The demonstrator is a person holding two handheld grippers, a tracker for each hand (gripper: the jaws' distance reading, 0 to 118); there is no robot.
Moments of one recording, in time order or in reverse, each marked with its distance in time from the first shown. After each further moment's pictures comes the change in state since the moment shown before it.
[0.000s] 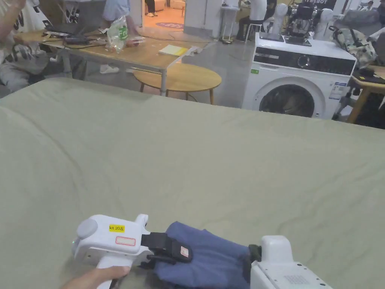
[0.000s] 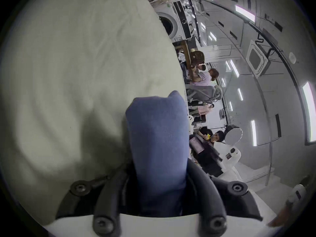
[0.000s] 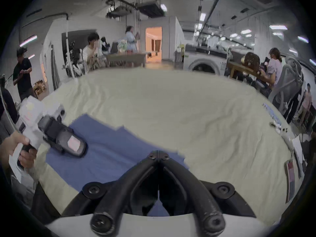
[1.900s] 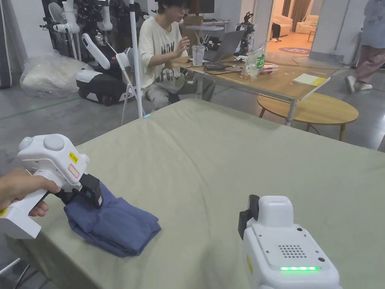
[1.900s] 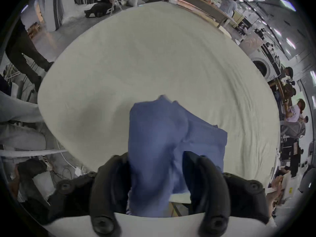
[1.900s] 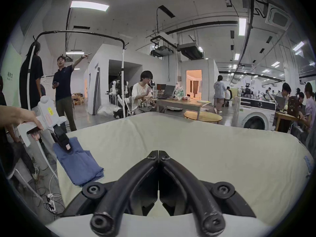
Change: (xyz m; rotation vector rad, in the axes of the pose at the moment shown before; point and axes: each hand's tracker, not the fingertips) left arm -0.006 0.034 0.462 0.267 1.059 0.110; right arm -0.268 0.104 -0.047 0.315 0.376 0.133
